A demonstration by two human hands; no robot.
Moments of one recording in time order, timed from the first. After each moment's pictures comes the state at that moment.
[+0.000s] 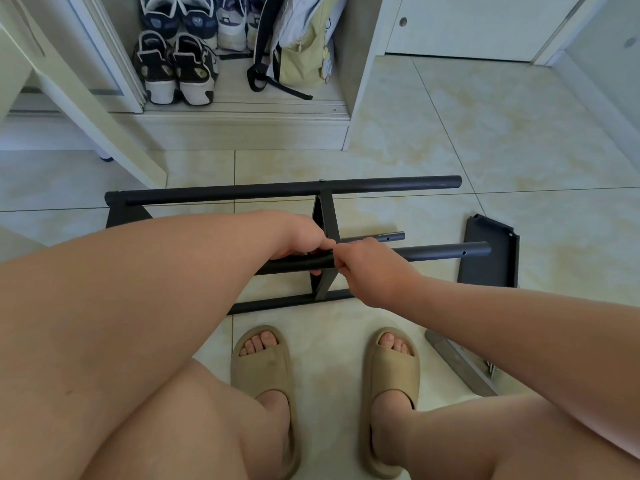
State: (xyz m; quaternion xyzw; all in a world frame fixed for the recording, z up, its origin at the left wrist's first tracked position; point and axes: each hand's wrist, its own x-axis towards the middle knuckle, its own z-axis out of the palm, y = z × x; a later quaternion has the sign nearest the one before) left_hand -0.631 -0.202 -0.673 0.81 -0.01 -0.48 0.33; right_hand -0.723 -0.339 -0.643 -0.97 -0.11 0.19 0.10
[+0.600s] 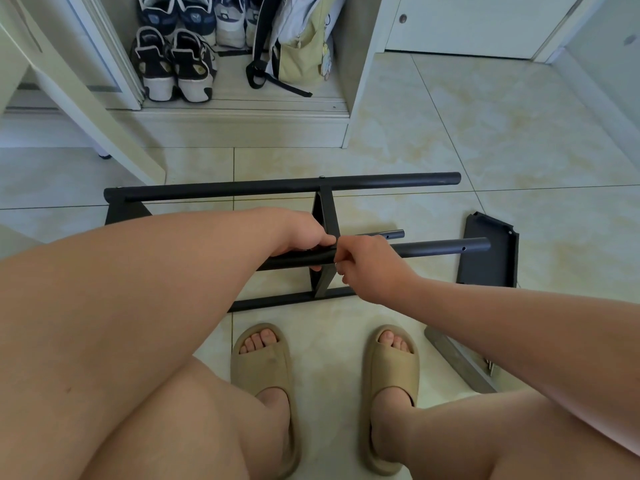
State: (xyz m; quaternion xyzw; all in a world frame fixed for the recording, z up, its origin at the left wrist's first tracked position) left_hand -0.629 -0.202 -0.674 0.81 -0.01 -0.47 0.34; right_hand -0.724 -0.339 -0.649 -0.95 0.00 0.19 0.25
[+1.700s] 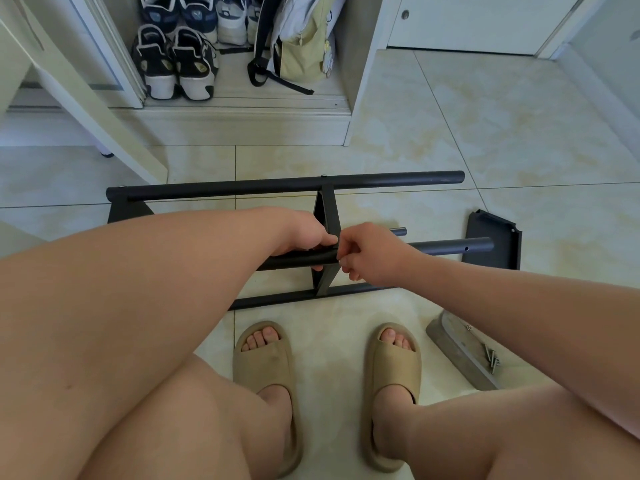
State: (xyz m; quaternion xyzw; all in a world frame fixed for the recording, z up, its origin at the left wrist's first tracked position) left_hand -0.632 -0.201 -0.672 0.82 -0.02 -0.47 0.32; right_hand -0.707 -0.344 -0.640 -0.92 0.01 0.25 0.28
